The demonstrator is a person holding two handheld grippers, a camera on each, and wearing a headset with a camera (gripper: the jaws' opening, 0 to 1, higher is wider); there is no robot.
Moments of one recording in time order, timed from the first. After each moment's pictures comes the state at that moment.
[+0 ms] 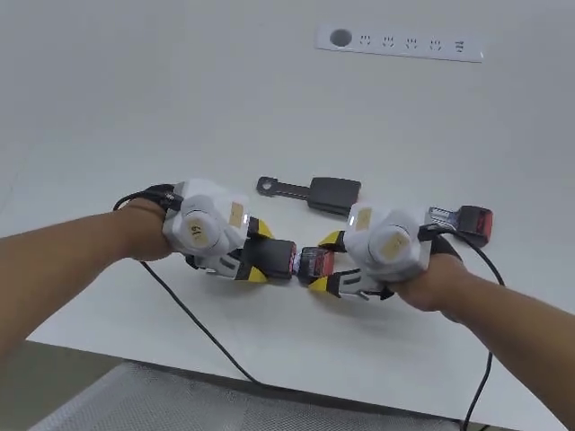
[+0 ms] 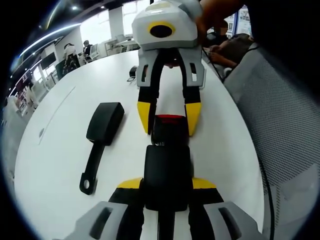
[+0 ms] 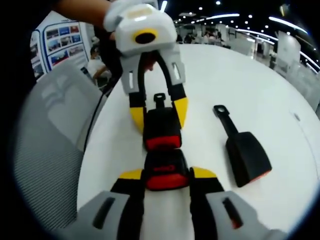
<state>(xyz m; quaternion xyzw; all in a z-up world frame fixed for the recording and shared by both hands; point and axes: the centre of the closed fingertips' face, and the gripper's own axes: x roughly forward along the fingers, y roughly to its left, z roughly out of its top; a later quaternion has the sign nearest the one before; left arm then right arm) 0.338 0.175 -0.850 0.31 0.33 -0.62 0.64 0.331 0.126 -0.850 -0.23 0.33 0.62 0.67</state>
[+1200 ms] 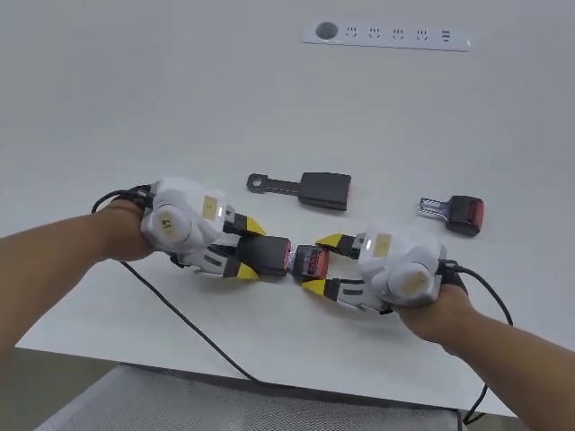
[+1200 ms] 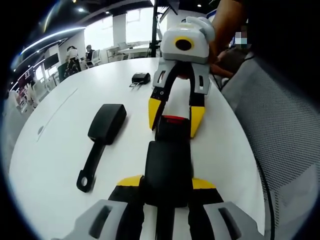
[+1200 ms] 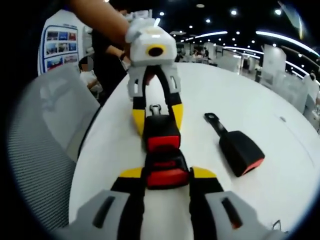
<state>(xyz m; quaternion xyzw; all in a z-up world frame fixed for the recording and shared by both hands) 0.338 0.173 -0.846 0.27 0.31 -0.64 0.65 0.332 0.120 -0.847 -0.19 0.25 0.59 0.74</state>
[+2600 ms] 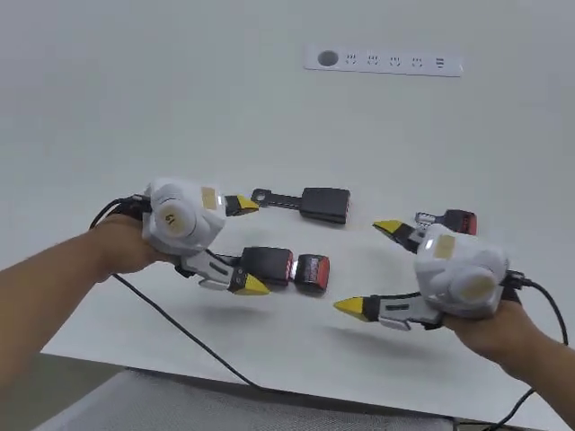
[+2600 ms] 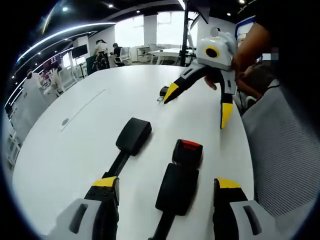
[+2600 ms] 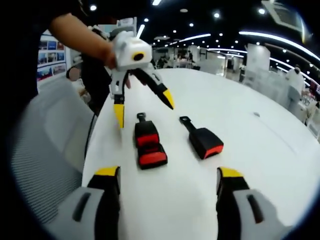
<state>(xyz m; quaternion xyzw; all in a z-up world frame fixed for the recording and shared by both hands) 0.356 0.168 -0.797 0.23 0.32 -0.55 0.74 0.341 0.038 -0.803 -0.17 0.25 0.54 0.79</state>
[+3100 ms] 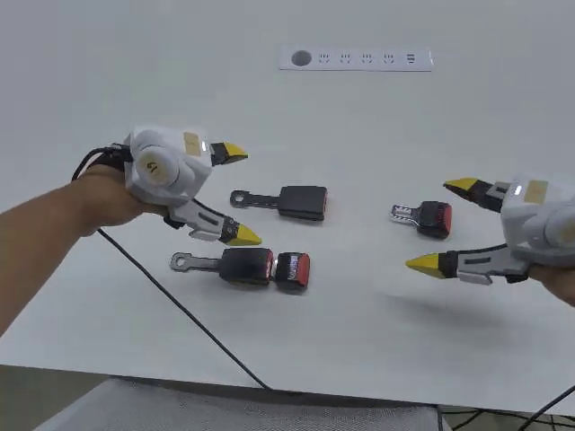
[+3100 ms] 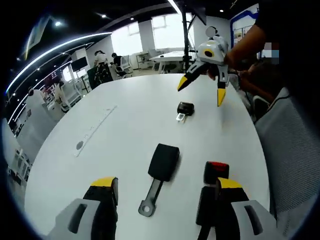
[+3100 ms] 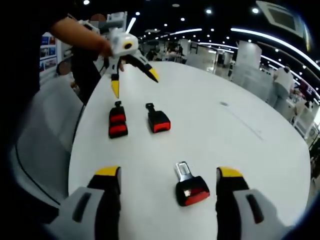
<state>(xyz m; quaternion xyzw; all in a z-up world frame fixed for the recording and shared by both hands) 0.423 0.146 -0.763 0.27 0.27 -0.54 0.75 0.390 -0.067 -0.783 -0.20 0.27 0.50 0.80</state>
